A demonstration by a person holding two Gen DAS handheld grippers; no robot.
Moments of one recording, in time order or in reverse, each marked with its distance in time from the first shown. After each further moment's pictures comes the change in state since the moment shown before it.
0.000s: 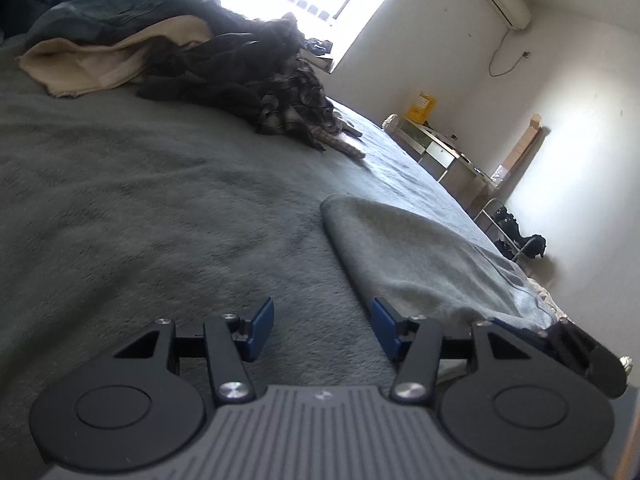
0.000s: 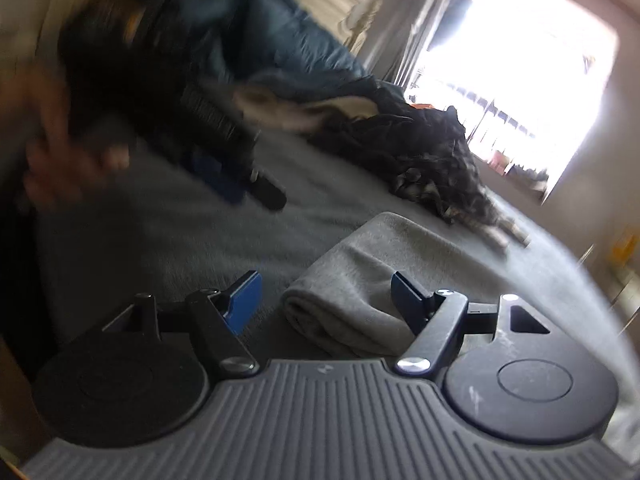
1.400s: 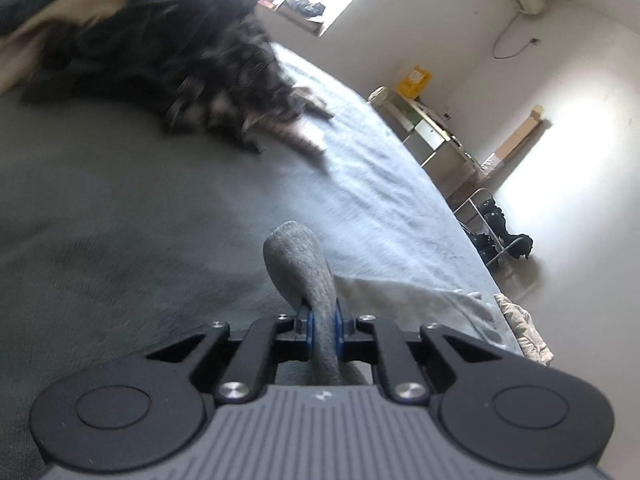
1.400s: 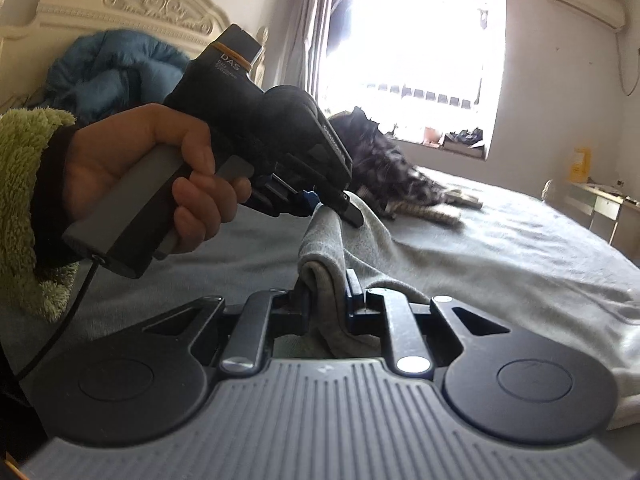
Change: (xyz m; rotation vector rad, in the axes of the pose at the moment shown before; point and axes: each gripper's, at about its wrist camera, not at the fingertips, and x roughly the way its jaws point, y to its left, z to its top) left arm 0.121 -0.088 0.102 -0.040 0.123 -0.054; right arm -0.006 -0.050 -0.010 0.448 -0.122 -0.129
